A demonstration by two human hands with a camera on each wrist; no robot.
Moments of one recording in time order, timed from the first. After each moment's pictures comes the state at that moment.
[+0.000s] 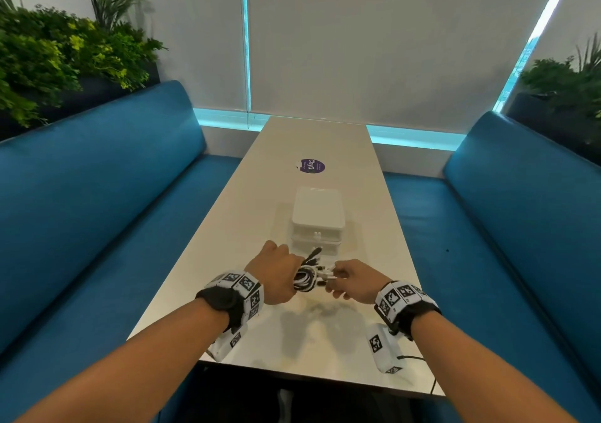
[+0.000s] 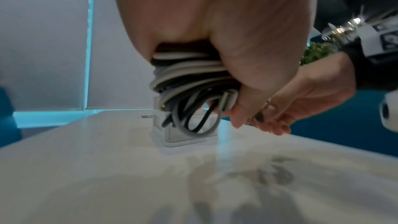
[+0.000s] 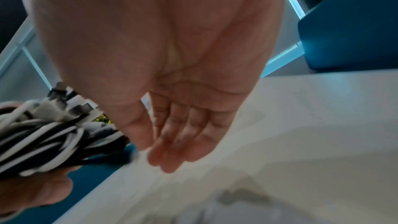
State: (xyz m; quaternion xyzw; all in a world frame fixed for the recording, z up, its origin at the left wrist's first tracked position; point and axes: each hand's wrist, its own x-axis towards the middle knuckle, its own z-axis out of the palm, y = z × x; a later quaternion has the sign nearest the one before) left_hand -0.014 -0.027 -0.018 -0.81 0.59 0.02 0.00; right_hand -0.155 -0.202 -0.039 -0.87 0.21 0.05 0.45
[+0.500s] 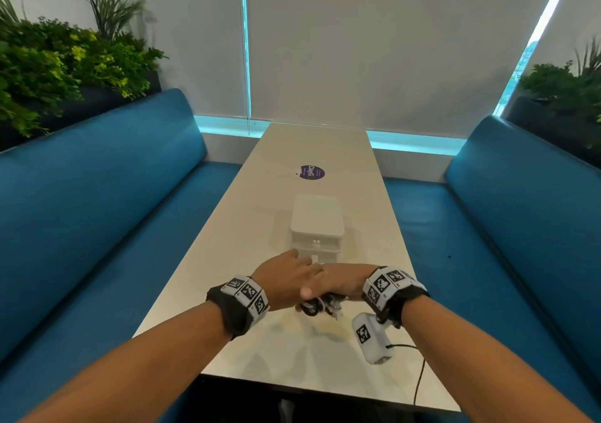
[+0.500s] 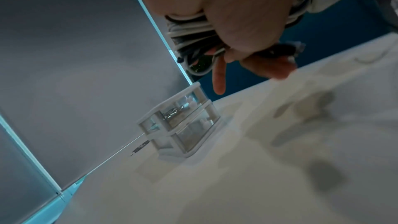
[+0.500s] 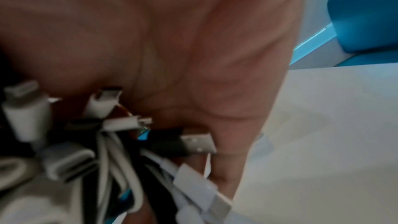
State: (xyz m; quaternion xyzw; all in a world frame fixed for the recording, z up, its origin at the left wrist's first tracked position) left_hand -0.025 -0.040 0.002 -0.65 0.75 -0.13 0.09; right_hand -0.120 -0.181 -0.008 -0.82 0.11 0.24 0.51
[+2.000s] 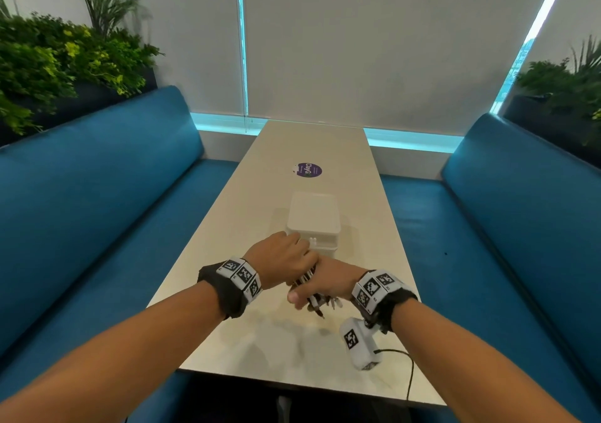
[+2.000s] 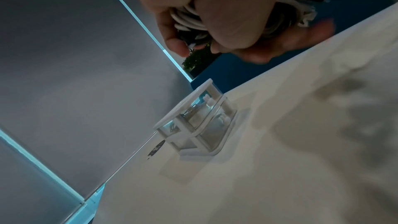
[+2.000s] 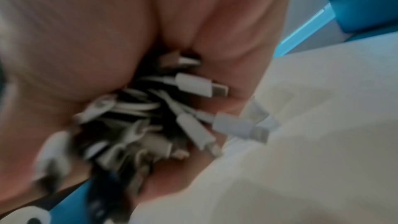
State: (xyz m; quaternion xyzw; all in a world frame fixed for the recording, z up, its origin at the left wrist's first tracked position) left_hand -0.006 -0.048 0.015 -0.62 0.73 -0.28 0.11; right_hand -0.123 -0.163 0.004 -0.85 0.13 0.14 0.49
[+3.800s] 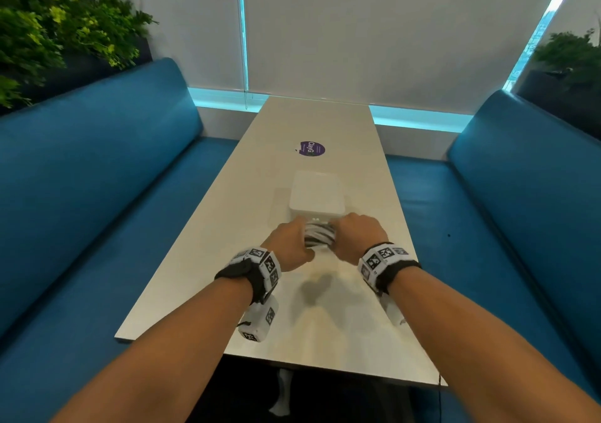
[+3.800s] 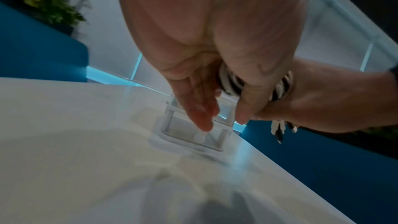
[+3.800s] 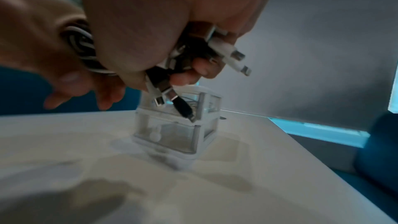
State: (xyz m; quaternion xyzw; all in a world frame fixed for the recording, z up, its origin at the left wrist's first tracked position) left_hand -0.003 -0.077 -0.028 -0.84 0.44 0.17 -0.26; right_hand -0.115 -0.209 0.002 -0.98 0.20 -0.03 -0.06
